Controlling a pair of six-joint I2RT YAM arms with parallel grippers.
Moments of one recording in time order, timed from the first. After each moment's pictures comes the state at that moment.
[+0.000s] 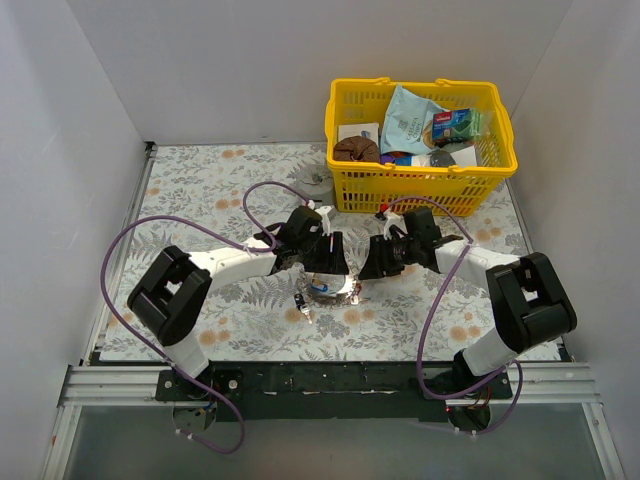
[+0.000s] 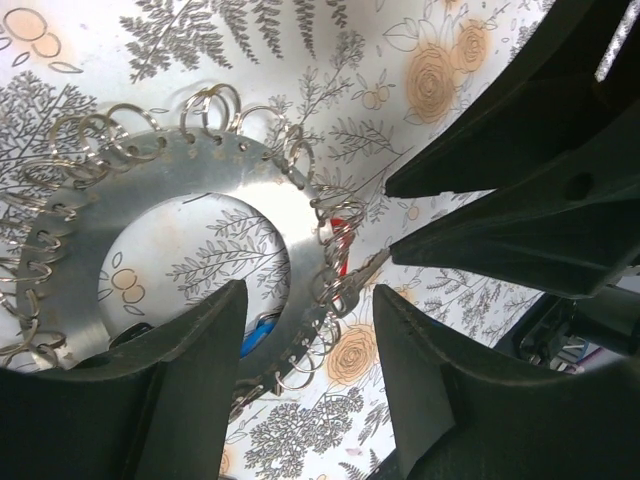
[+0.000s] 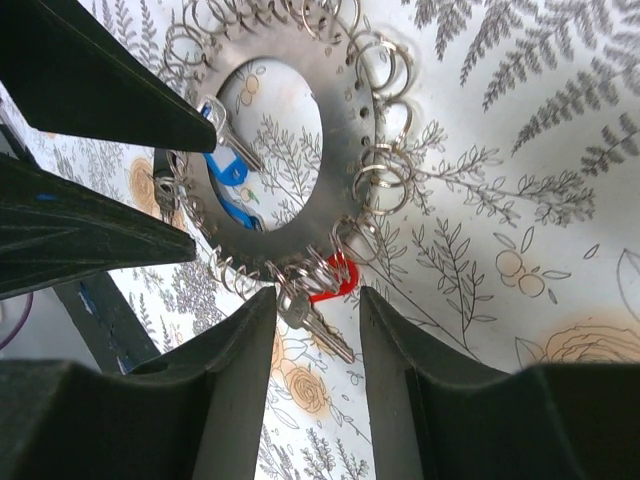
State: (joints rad) left arm -0.73 1.68 0.99 -0.09 0.27 -0.59; right arm 0.39 1.55 0.75 -0.12 -0.68 0.22
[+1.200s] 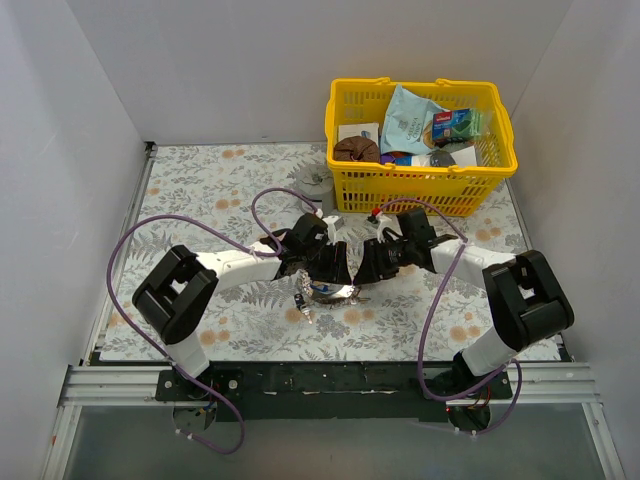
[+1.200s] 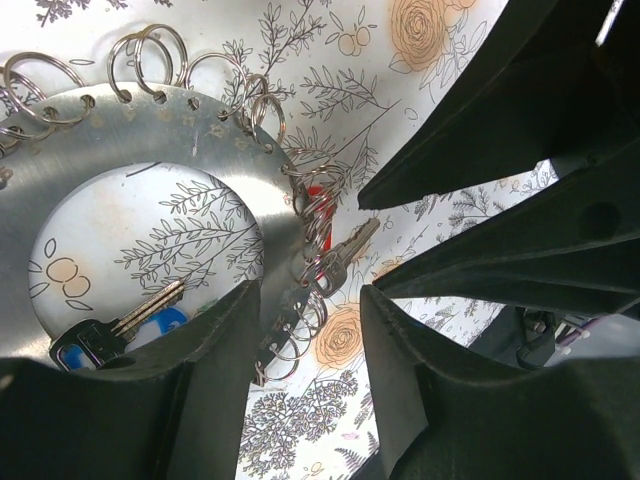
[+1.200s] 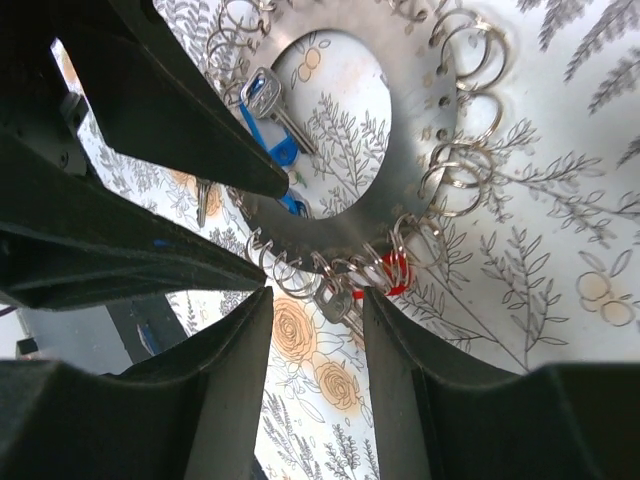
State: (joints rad) left arm -0.78 1.70 0.97 -0.08 0.32 -0.57; right arm 0.43 1.56 0.74 -0.13 -0.77 0.20
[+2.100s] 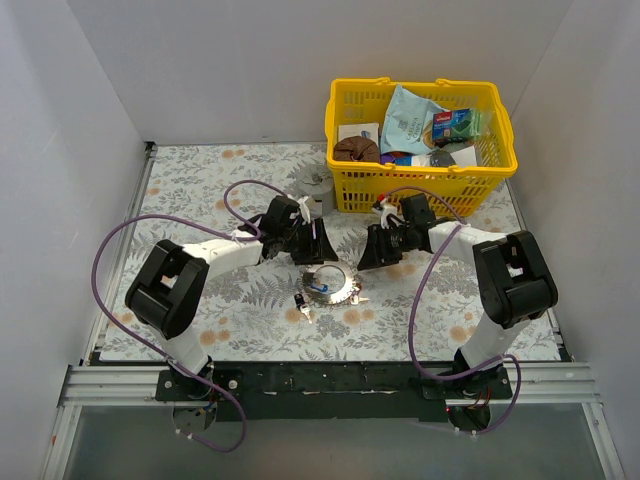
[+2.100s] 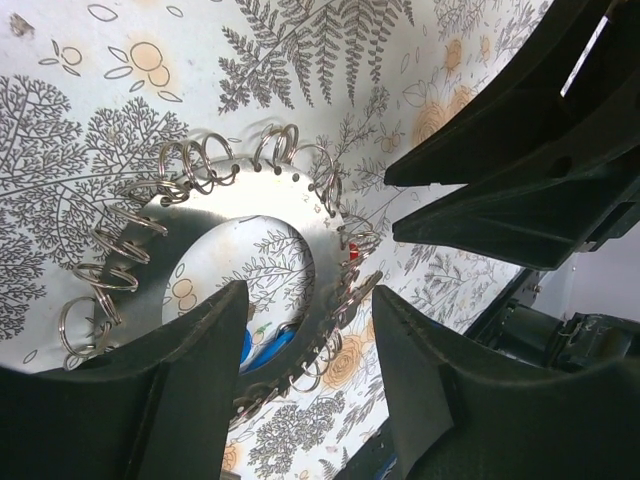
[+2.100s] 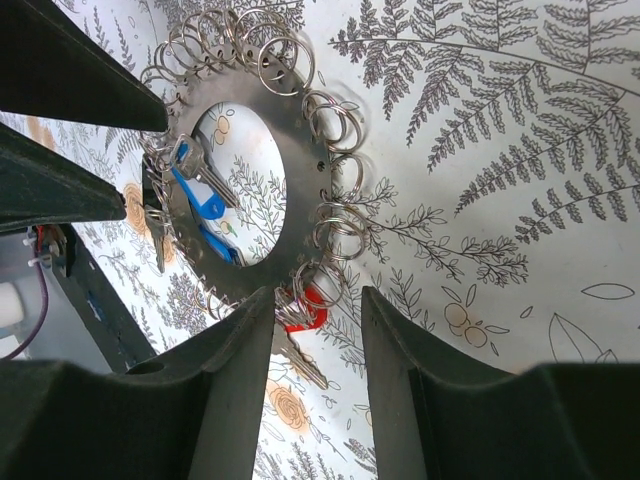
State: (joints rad) left arm -0.58 1.70 0.98 -0.04 0.43 -0.68; right arm 0.35 1.71 0.92 -0.23 -0.72 0.17
